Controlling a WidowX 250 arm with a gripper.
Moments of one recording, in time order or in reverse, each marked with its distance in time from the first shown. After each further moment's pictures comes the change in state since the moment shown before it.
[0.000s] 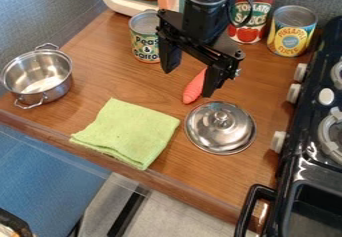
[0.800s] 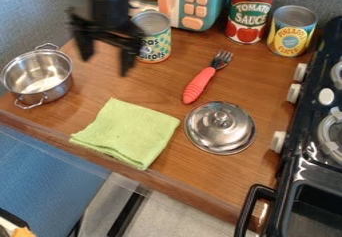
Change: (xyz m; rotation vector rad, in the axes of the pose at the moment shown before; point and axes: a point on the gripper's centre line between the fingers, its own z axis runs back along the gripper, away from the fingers) arm -0.040 0.125 -0.029 0.042 0.038 0.302
